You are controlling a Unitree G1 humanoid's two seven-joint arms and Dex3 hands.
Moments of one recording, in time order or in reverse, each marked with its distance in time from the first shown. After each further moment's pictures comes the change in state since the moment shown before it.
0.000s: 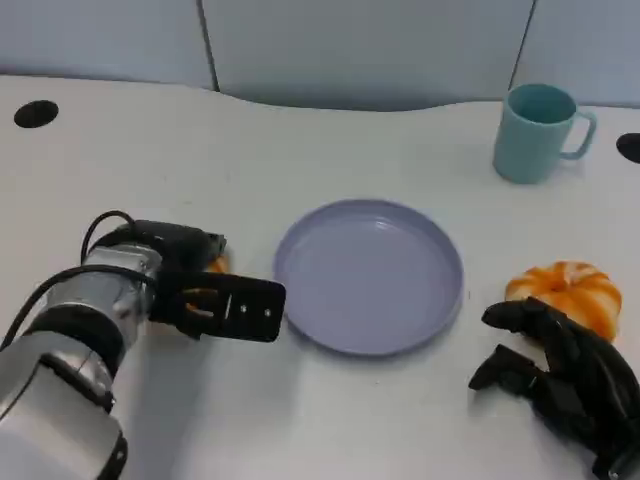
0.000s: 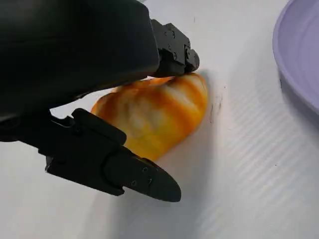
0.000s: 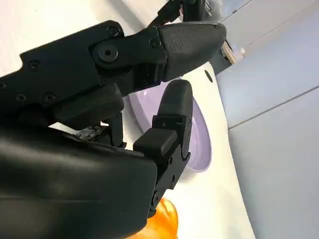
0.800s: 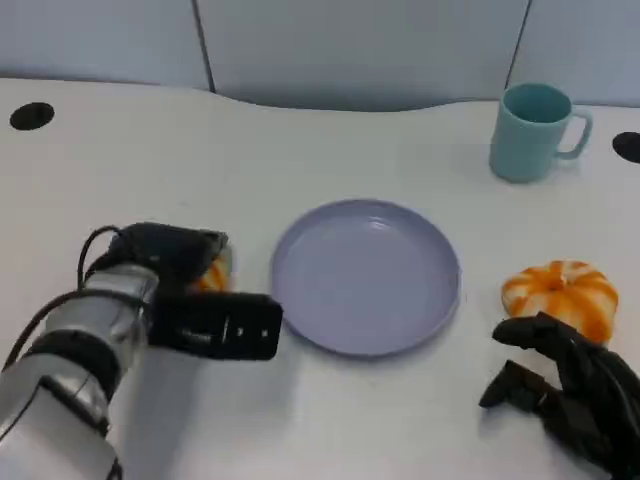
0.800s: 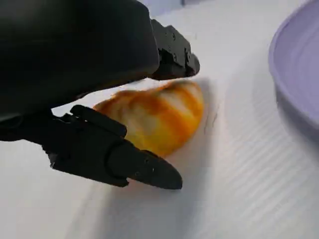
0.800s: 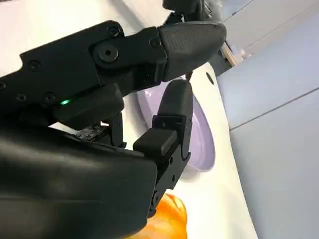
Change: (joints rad) left arm 0.096 0.020 -0.015 -0.005 -0.036 -0.084 0.339; right arm 0.092 -0.021 -0.002 -0.116 0.017 0.049 0.020
